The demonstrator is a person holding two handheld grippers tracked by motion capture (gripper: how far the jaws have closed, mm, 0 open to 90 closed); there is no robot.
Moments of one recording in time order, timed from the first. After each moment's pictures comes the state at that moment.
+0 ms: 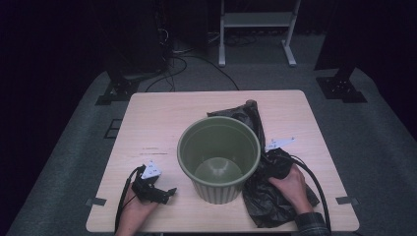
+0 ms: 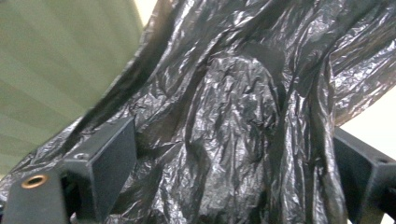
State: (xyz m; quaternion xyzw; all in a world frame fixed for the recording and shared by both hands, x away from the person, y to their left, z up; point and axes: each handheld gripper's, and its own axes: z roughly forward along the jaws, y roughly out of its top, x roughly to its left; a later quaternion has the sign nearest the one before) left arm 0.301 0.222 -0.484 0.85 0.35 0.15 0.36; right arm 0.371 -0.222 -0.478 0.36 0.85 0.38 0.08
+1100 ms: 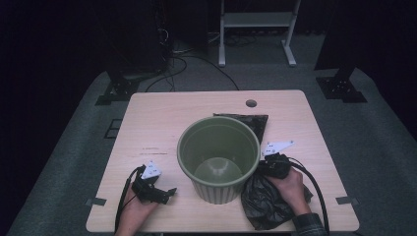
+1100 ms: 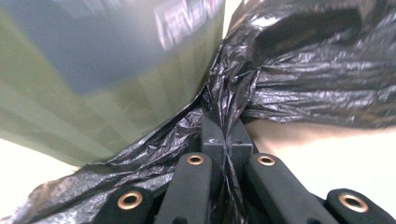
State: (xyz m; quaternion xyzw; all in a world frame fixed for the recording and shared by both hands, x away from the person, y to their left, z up) left arm 0.301 0.222 -0.484 0.85 0.35 0.15 0.36; right arm 0.351 -0.209 -0.460 0.28 0.86 0.42 0.08
